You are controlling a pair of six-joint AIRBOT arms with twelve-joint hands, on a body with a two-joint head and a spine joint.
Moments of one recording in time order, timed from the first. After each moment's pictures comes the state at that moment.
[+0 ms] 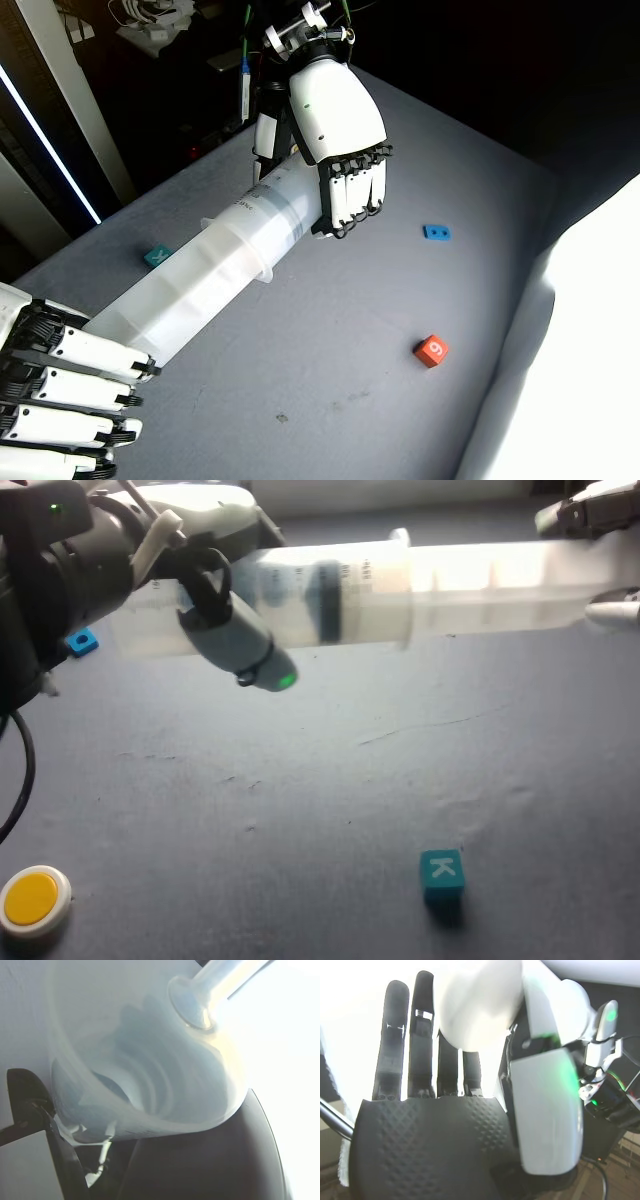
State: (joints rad) left arm 0.24 -1.01 0.88 -1.87 -0.64 2.64; right arm -0.40 -0.70 0.84 0.38 0.48 -1.17
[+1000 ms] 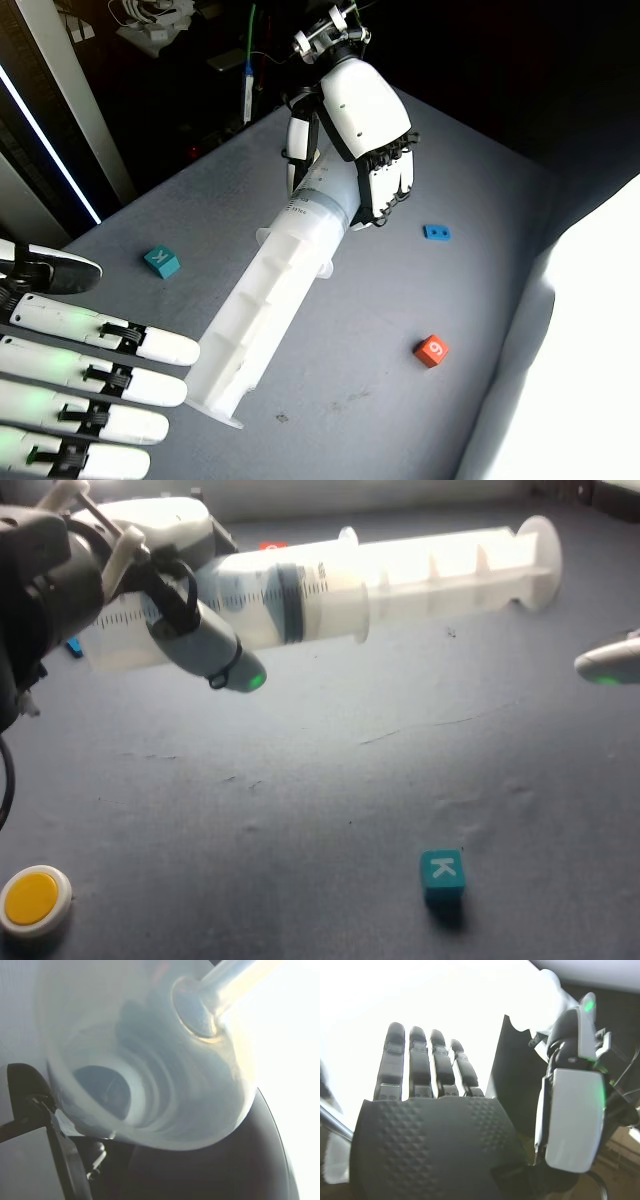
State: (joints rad) left arm 0.33 -0.98 0.90 -1.73 -0.63 2.41; right arm -0.36 -0.60 0.76 0.35 0.41 -1.22
